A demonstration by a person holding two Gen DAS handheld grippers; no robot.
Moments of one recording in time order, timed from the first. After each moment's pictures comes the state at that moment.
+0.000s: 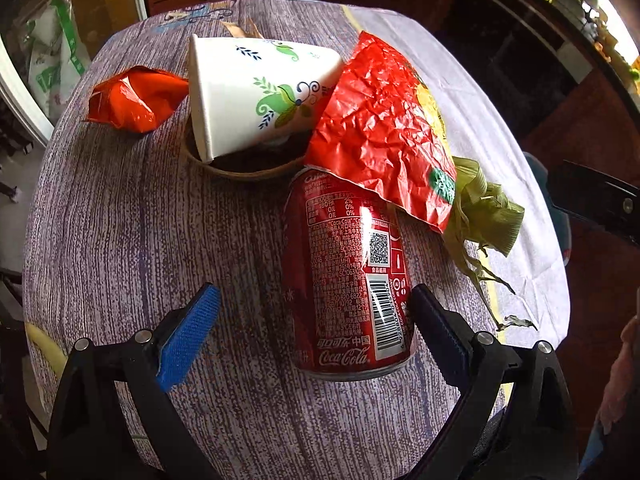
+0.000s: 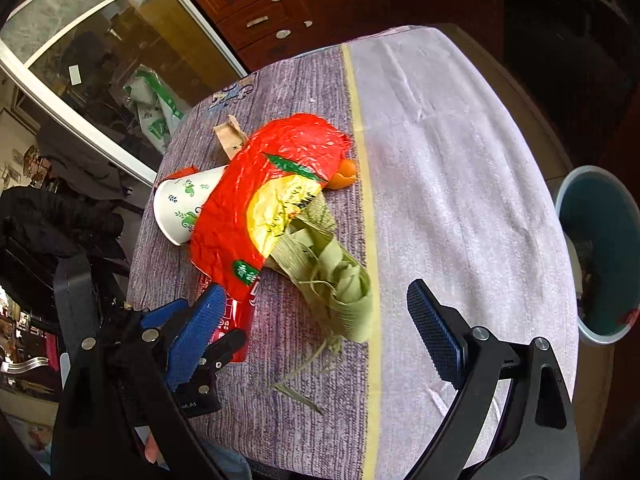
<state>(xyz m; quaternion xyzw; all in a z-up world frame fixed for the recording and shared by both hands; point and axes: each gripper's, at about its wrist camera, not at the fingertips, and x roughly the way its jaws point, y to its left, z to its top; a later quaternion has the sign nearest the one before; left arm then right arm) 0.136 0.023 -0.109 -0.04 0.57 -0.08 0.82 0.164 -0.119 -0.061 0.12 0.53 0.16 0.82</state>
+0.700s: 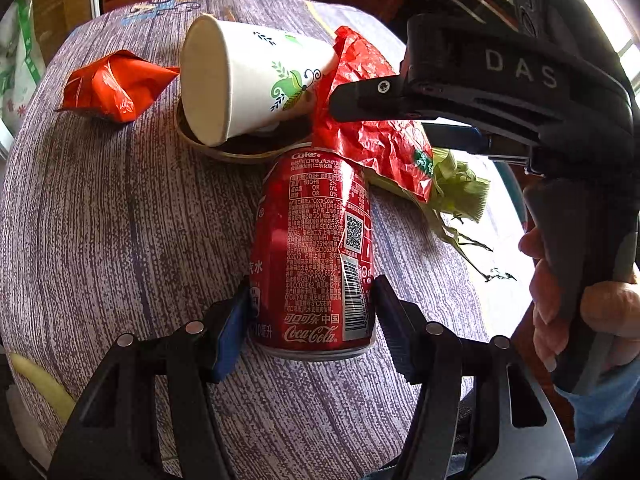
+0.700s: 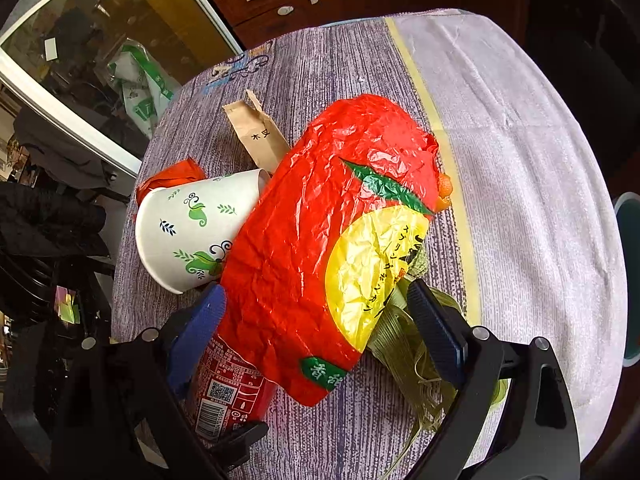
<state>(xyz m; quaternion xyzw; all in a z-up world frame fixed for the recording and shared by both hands) 0.126 0.050 -0.111 -0.07 0.56 -0.18 0.80 0.215 -0.035 -0.095 0.09 0.56 0.14 0.81</state>
